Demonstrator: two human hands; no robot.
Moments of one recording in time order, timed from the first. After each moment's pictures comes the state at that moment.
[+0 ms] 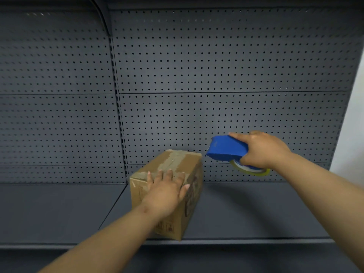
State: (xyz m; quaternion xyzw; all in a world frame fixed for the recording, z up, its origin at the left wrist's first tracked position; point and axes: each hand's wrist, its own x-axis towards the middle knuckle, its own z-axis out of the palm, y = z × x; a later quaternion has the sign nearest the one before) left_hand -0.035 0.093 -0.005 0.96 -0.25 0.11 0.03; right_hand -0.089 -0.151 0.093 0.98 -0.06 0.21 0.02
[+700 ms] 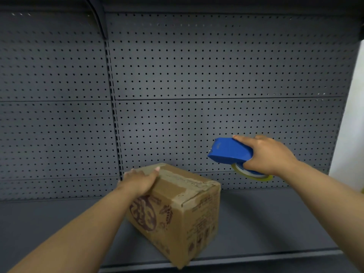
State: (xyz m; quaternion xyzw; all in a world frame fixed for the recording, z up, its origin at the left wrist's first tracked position) left_hand 0.085 0.147 0.017 0.99 -0.09 -0.01 0.15; right_hand -0.067 -0.146 0.094 0.96 -0.09 0.25 0.01
